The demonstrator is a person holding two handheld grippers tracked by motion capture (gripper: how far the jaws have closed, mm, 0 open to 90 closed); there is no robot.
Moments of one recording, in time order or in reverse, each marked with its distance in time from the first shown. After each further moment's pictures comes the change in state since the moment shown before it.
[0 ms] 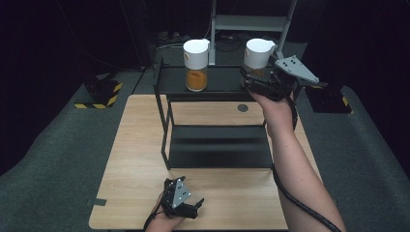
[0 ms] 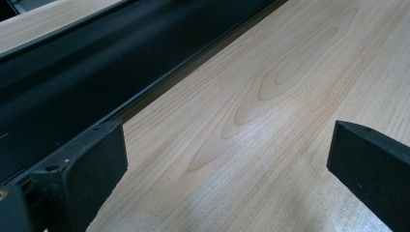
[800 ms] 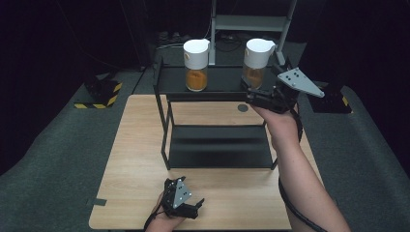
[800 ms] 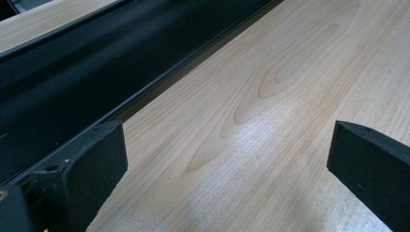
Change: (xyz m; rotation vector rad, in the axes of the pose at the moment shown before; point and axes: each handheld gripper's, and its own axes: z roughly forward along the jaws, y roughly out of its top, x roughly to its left) left arm -0.002 0.002 0.001 0.011 0.004 0.008; right arm 0.005 -0.006 -0.032 -0.005 0.041 -0.034
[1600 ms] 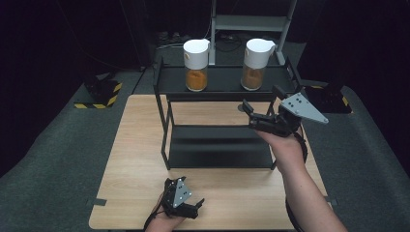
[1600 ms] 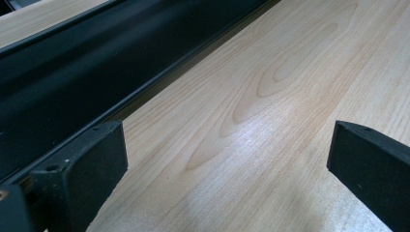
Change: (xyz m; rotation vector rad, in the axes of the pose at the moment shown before) left arm 0.003 0.001 0.001 0.006 -0.013 -0.004; right arm 0.006 -0.026 -0.041 0.019 0.046 -0.026
